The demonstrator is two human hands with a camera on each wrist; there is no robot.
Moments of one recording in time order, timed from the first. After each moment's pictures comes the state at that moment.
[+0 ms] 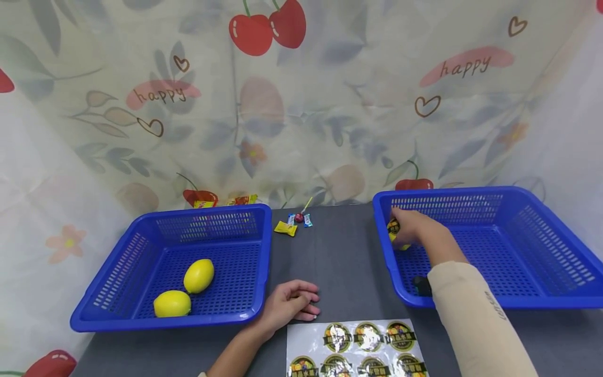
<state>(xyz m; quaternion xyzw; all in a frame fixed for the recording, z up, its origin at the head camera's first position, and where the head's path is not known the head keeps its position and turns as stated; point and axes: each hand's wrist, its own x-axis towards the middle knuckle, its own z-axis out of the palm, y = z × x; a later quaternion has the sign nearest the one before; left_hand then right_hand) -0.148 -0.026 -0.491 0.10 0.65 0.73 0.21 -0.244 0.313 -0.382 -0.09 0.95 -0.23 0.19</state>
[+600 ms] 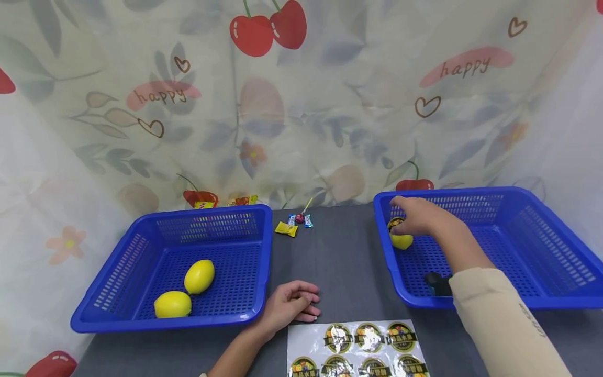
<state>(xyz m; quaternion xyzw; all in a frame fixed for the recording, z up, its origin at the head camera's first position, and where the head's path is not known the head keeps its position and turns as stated) -0.148 -0.027 -0.490 0.11 0.65 0.73 0.21 -0.230 0.310 -0.347 -0.15 0.97 -0.16 0.10</state>
